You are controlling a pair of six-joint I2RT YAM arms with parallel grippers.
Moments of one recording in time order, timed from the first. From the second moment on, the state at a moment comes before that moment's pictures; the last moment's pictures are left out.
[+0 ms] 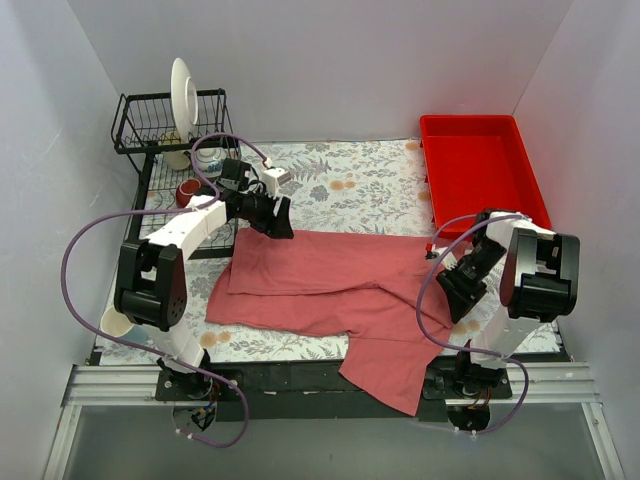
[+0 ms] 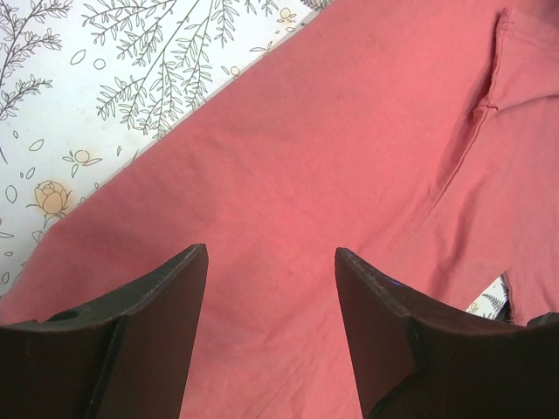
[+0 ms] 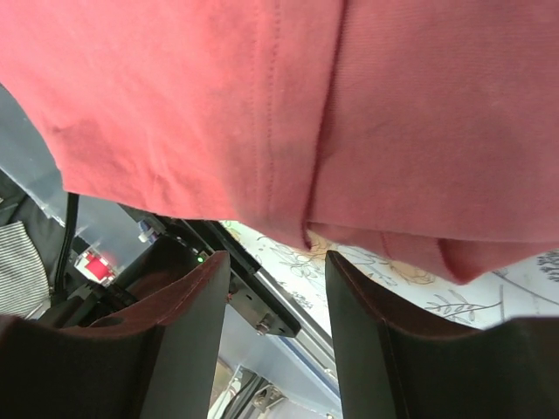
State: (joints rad) left arm -0.26 1.71 1.25 -0.51 0.62 0.19; right arm -0.14 1.73 0.98 -1.30 -0.34 -0.97
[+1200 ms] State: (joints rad) left arm -0.26 1.73 1.27 -0.51 0.61 0.20; right arm -0.10 1.78 0.98 -1.21 -0.29 -0.90
